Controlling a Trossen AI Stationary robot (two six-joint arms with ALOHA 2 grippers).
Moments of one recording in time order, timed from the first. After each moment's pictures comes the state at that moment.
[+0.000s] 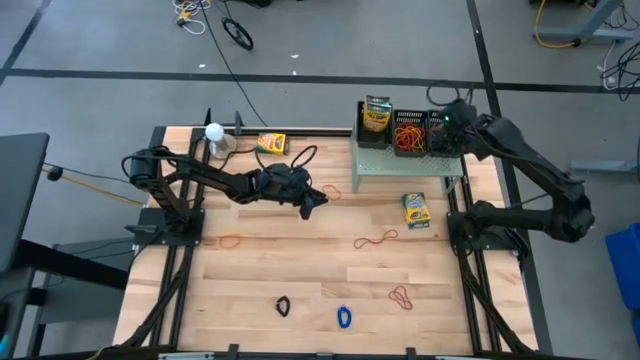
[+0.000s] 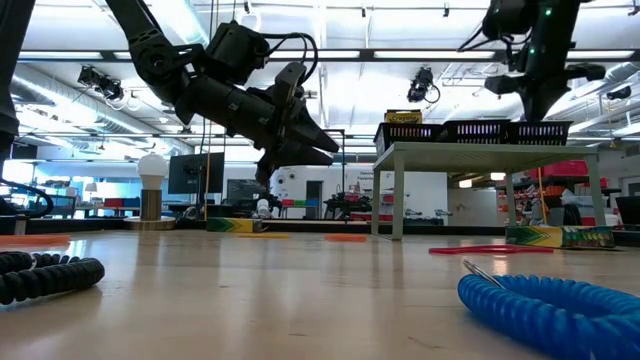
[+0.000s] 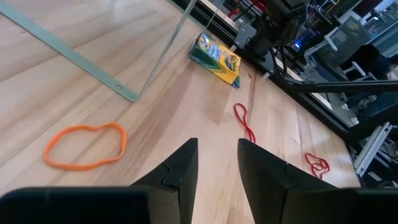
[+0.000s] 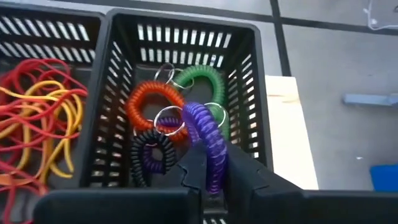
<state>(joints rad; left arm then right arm) 0.17 1.66 0.70 0.61 0.08 -0.54 -0.85 1.04 1.08 -1.15 0.53 0.59</state>
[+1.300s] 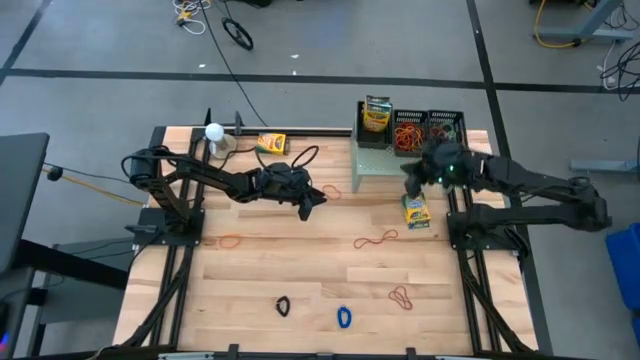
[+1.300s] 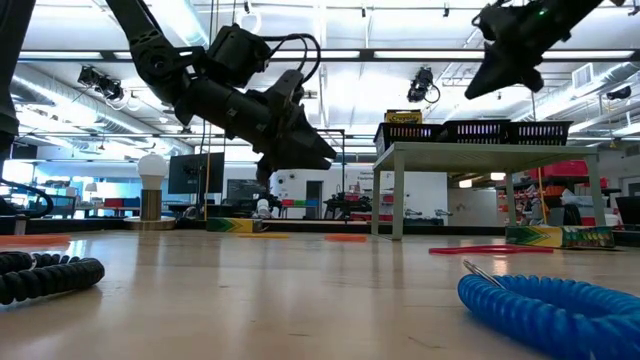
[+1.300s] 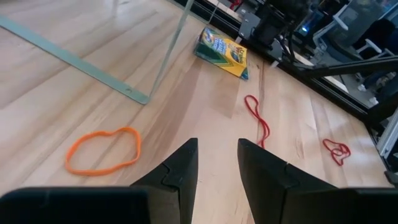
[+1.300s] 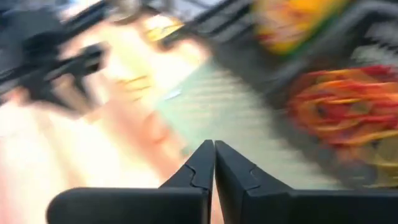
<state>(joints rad) 0.18 1.66 0.70 0.58 0.08 -0.42 -0.29 0.80 0.82 -0.67 0.24 0.39</state>
